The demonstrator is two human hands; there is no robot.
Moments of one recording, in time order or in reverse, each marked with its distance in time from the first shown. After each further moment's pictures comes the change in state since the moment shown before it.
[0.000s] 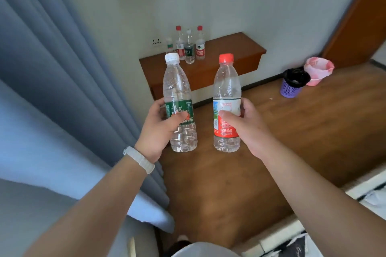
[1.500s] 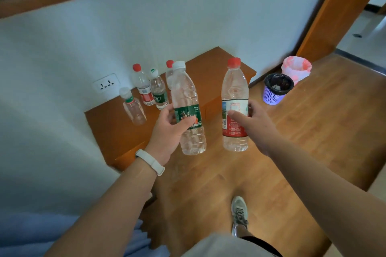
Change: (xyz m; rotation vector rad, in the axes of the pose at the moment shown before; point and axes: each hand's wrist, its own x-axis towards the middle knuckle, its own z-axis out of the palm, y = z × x) left_hand 0.477 -0.009 0.083 -0.015 -0.251 -0.091; right_hand 0.427 -0.030 -0.047 0.013 0.244 0.091
